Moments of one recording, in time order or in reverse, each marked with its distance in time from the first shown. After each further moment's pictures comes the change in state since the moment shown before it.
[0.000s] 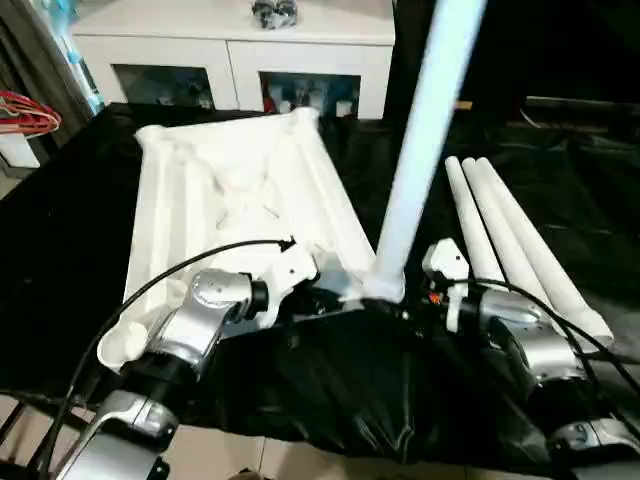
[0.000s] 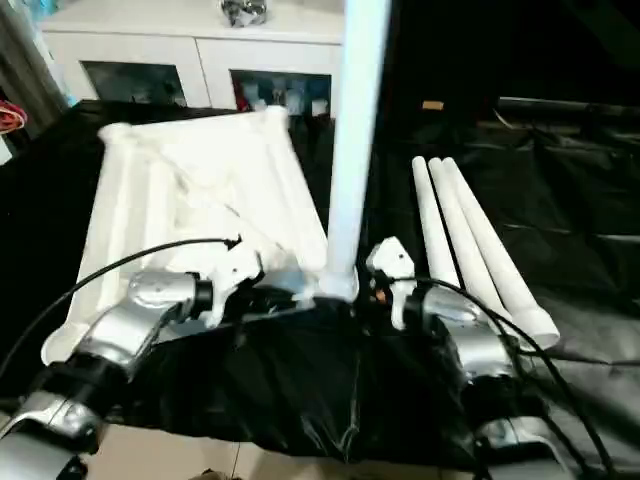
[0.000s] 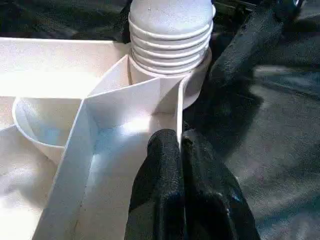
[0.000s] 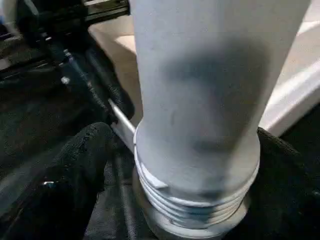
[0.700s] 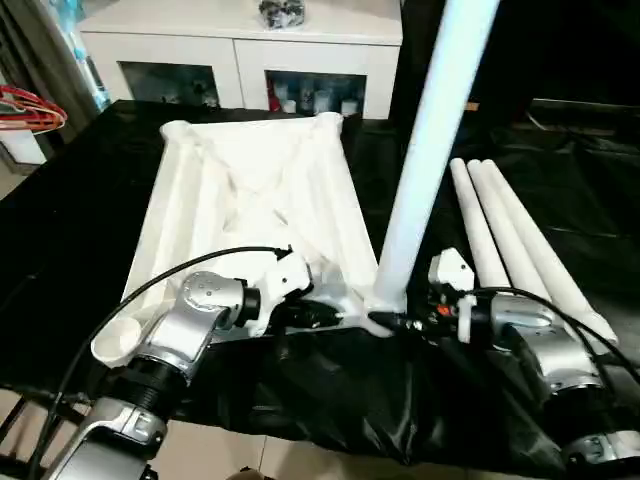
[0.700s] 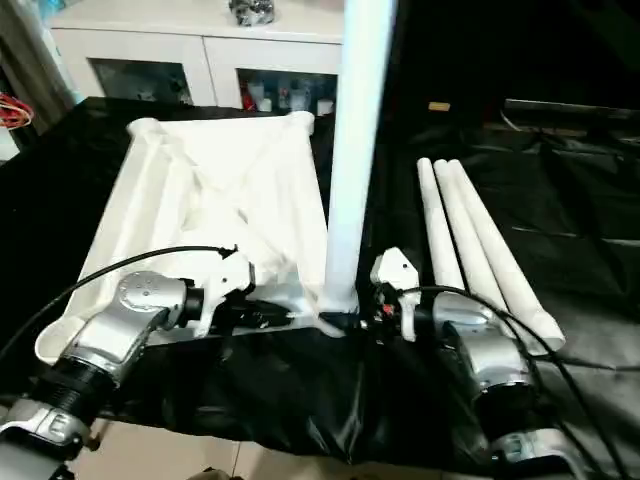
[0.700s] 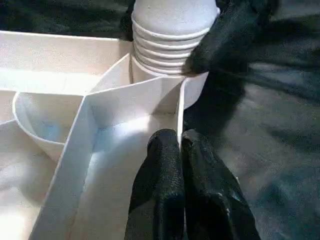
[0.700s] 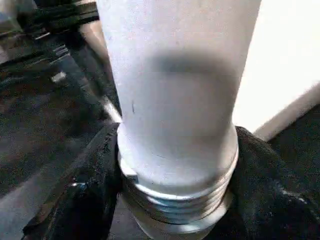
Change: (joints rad) left arm 0.007 -0.021 0.015 -0.020 0.006 0.063 0.066; right arm 0.010 0.057 -0.033 -0.019 -0.013 0.048 -0.146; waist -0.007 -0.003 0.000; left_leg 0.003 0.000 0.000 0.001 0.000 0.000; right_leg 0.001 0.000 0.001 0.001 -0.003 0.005
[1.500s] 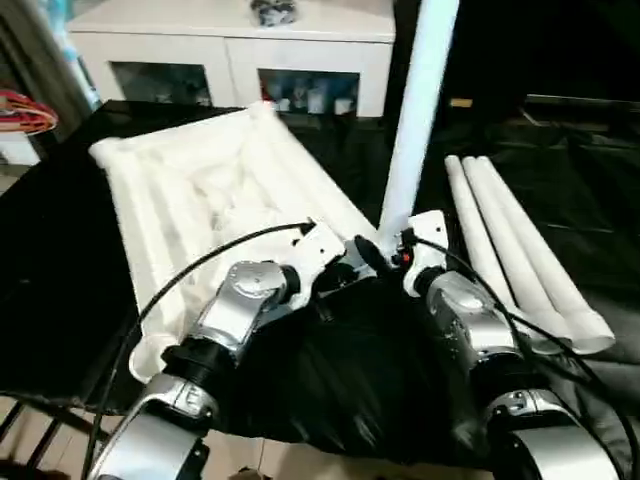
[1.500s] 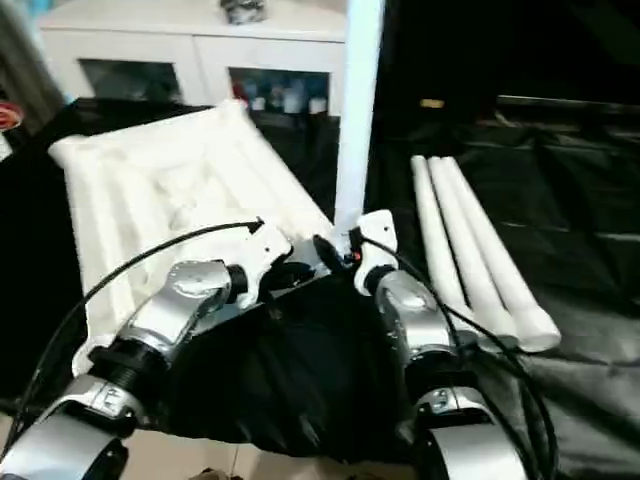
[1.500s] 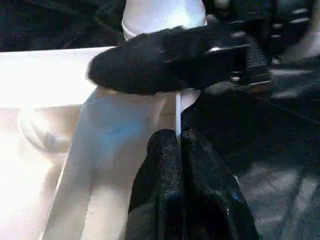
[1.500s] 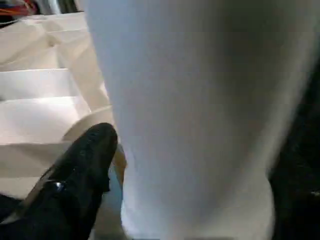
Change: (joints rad) left arm -0.085 -0.127 0.006 0.099 0.075 -0.008 0.248; right arm -0.171 0.185 -0.107 0.280 -0.044 -0.142 -0.488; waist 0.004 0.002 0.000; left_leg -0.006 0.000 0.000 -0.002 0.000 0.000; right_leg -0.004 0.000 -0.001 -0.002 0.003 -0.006
